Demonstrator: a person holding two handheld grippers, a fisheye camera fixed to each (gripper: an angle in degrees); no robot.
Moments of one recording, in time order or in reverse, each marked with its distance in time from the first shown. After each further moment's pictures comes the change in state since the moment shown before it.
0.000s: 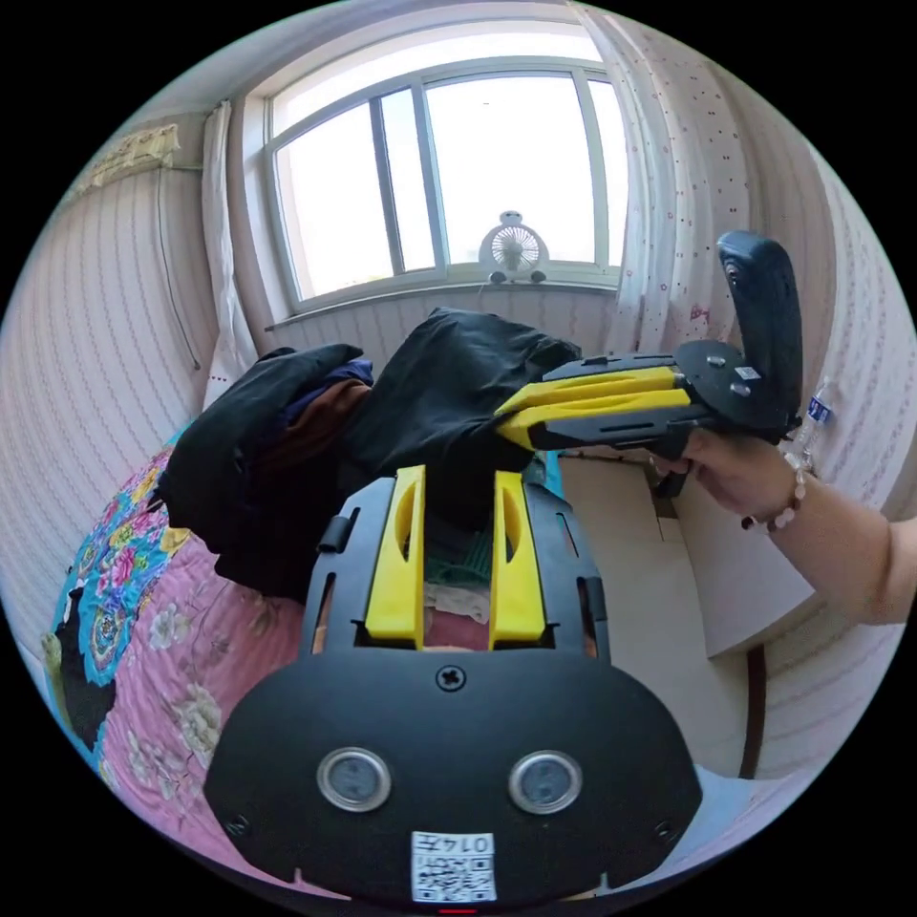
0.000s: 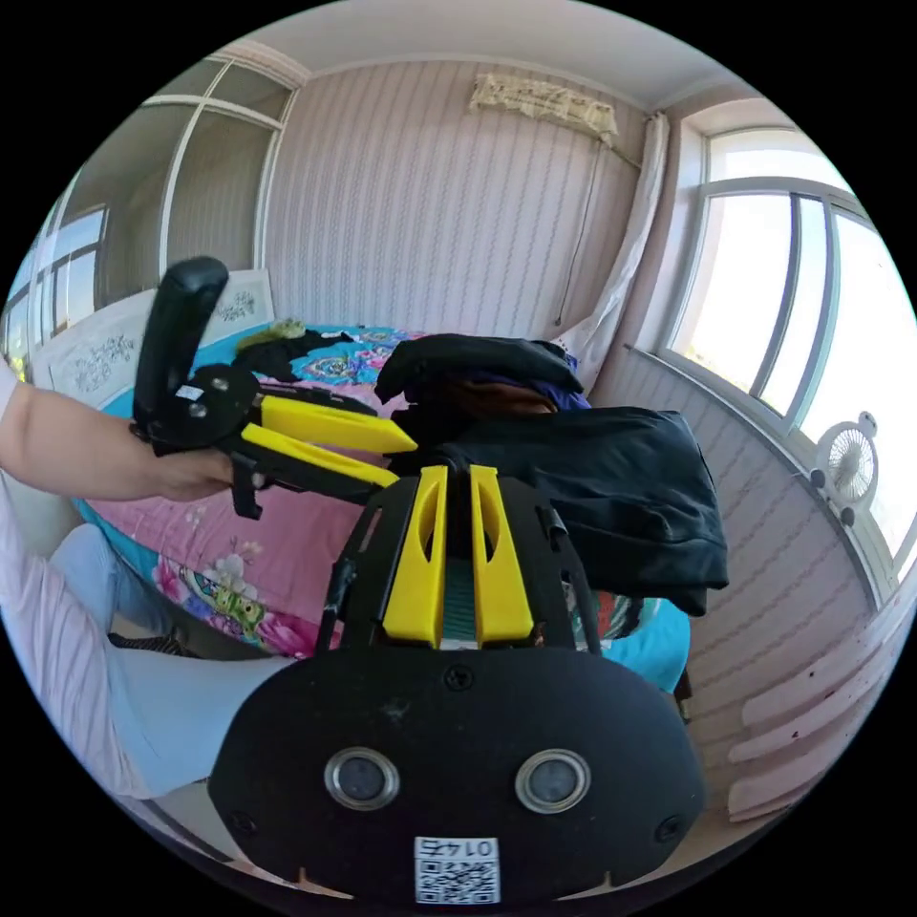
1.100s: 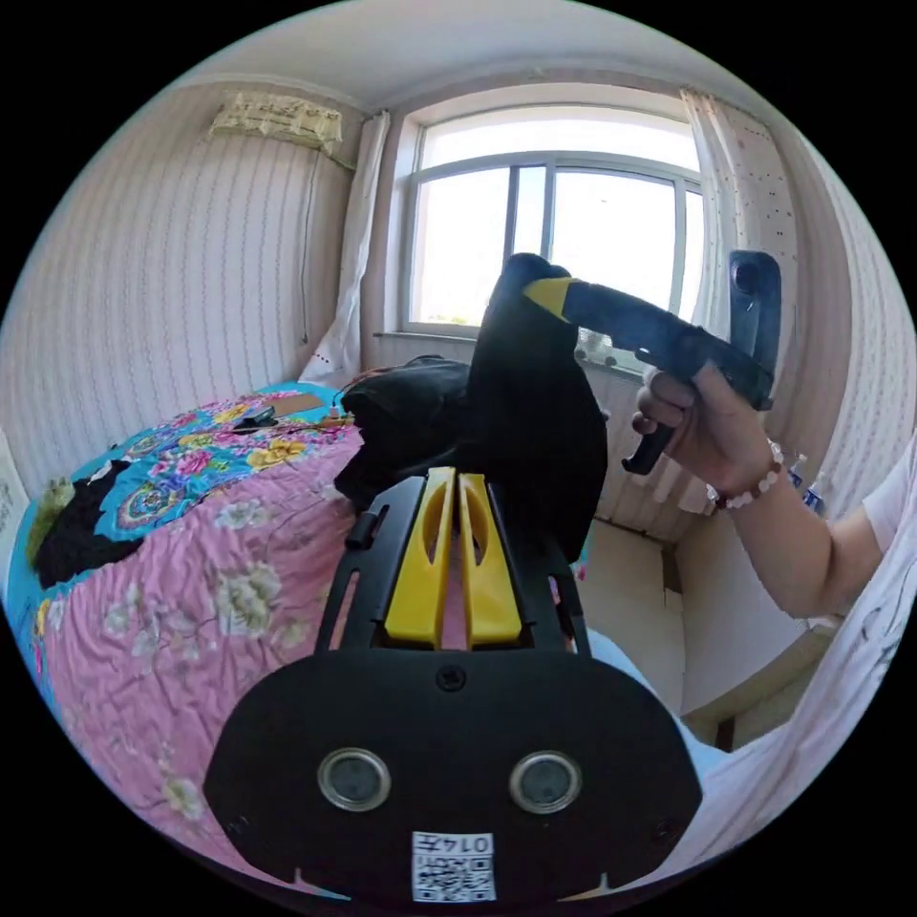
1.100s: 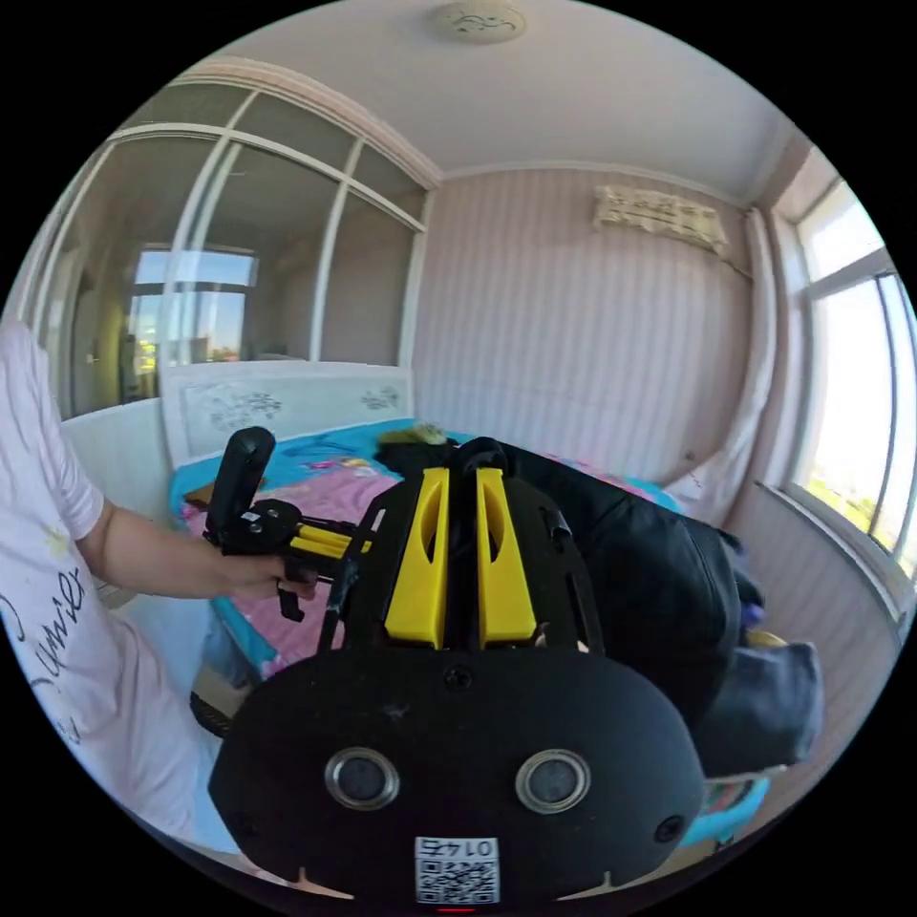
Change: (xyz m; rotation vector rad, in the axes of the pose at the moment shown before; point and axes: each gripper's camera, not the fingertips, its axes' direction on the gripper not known) left arm -0.137 0.199 -0.247 0.181 -0.156 -0.305; right arm -0.225 -0.045 0.006 0.322 -0.433 -0.203
